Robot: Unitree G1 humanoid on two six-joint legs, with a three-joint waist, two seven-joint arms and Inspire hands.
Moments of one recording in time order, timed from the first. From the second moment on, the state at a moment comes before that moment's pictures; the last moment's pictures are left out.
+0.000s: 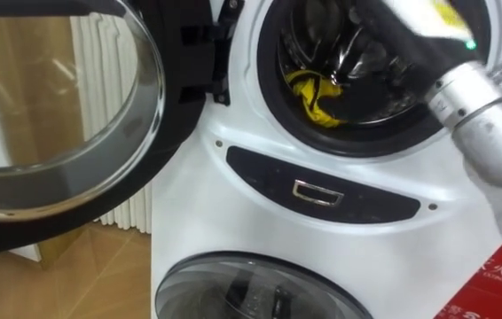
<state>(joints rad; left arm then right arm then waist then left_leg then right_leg) 0.14 0.33 0.07 1.01 0.44 0.20 0.14 -0.53 -0.62 0.35 -0.16 -0.52 0.19 0.37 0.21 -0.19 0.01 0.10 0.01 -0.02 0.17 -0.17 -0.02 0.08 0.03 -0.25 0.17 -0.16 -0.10</state>
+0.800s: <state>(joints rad) 0.12 0.34 0.07 1.02 0.44 0.19 0.14 -0.50 -0.61 0.31 -0.24 -0.55 0.24 0.51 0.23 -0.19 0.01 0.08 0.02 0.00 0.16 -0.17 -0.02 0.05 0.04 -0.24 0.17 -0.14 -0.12</state>
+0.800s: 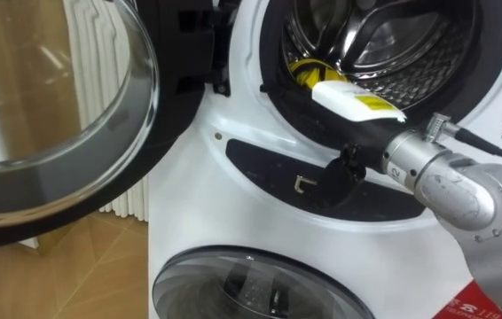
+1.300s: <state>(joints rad) 0.17 0.32 0.10 1.00 0.45 0.19 0.16 -0.52 -0.61 0.21 -0.19 -0.28 0.22 0.52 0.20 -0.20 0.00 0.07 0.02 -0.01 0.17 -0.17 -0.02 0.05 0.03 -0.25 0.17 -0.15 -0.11</state>
